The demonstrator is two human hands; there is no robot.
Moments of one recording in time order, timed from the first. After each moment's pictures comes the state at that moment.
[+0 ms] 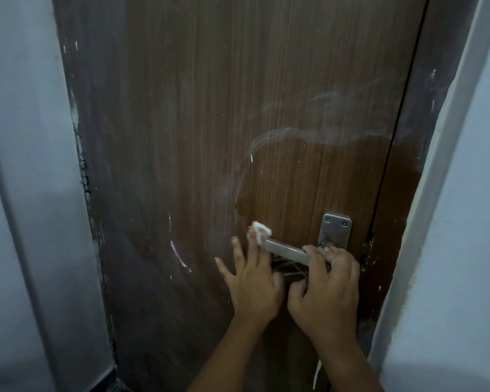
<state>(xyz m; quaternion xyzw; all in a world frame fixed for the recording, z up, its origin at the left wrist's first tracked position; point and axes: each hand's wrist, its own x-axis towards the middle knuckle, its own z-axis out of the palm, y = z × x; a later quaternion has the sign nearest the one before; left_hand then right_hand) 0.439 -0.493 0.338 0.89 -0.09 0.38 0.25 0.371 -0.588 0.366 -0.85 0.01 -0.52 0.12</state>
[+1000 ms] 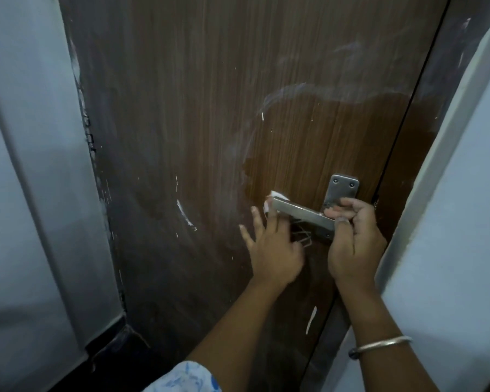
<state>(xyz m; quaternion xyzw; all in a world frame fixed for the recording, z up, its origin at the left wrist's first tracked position) 0.425 -0.510 0.323 0.90 -0.15 0.26 0.32 0.367 -0.610 0.377 -0.72 -0.06 -0.50 0.47</state>
